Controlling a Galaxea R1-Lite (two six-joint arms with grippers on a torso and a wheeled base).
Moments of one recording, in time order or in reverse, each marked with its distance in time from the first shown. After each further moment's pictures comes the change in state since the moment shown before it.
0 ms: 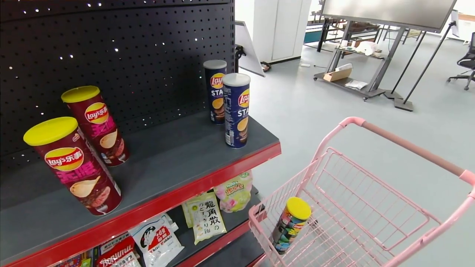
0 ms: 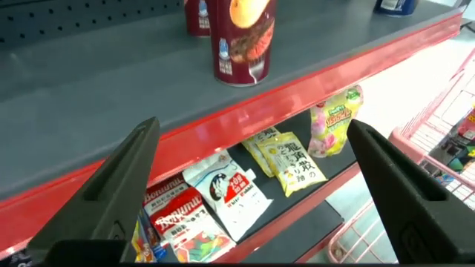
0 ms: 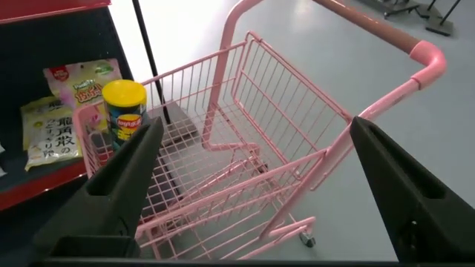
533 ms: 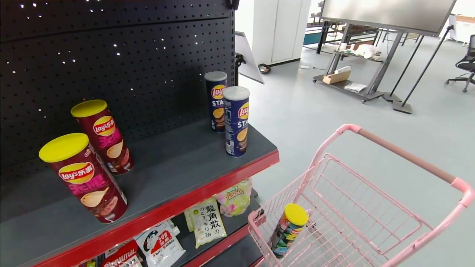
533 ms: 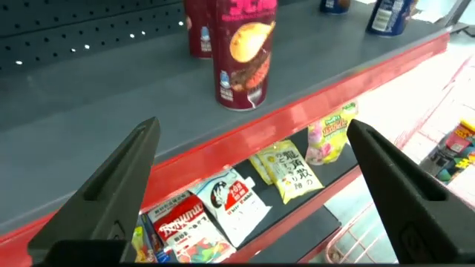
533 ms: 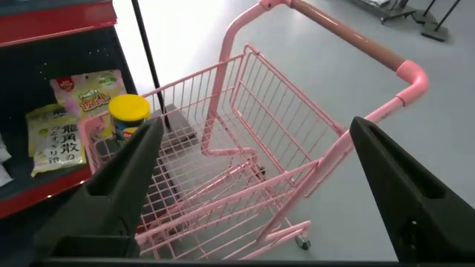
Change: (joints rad) left arm 0.000 0.000 -0.001 0.000 -0.001 0.001; right arm 0.000 0.000 0.001 0.000 -0.001 -0.008
